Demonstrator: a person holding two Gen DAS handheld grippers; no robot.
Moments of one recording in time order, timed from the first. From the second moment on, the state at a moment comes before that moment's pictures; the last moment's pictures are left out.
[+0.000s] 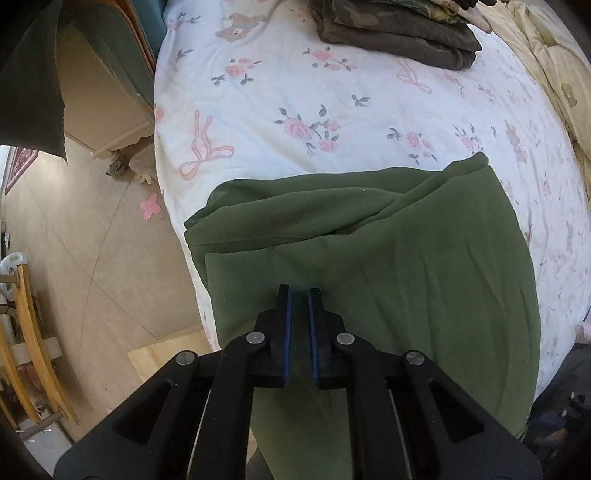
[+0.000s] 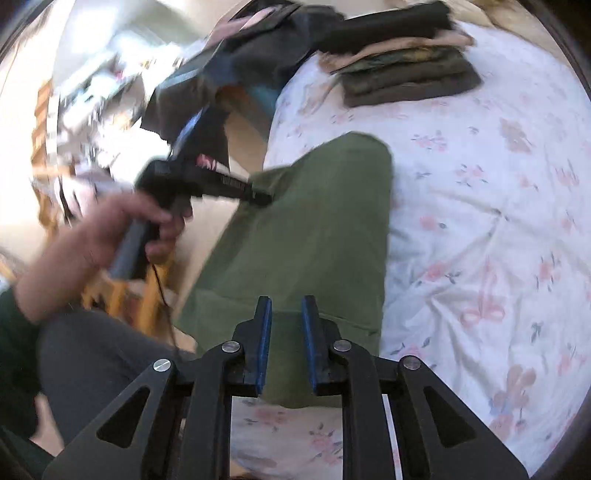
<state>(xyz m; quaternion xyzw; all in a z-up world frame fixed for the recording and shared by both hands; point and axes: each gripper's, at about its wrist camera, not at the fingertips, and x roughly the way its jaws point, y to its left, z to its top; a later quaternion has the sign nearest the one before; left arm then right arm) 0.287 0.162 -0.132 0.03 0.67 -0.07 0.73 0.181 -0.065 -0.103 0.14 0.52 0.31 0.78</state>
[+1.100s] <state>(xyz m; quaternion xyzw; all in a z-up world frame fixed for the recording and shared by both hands) 0.324 0.095 -0.063 -0.04 0.59 -0.22 0.77 0.171 -0.101 -0.117 0.09 0.53 0.33 0.77</state>
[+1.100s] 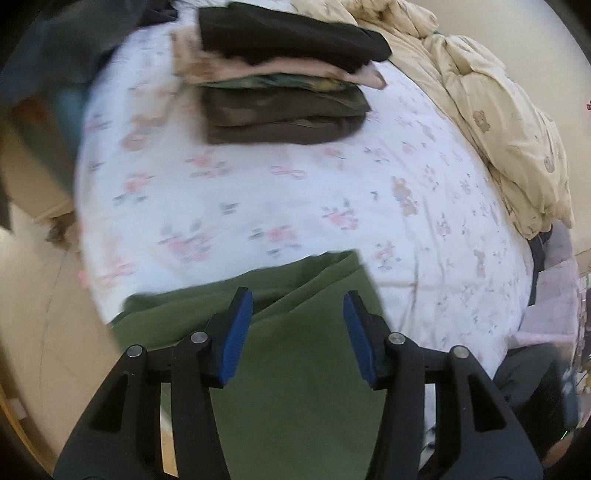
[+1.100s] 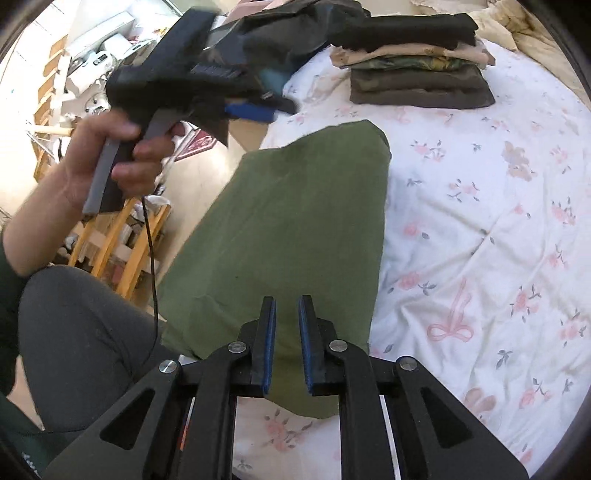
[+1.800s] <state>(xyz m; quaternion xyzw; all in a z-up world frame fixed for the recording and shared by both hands) 0.330 0.077 -0.080 0.05 0.58 -0.13 0.80 0.163 -0.145 -0.142 0.22 0.55 0.33 0.74</state>
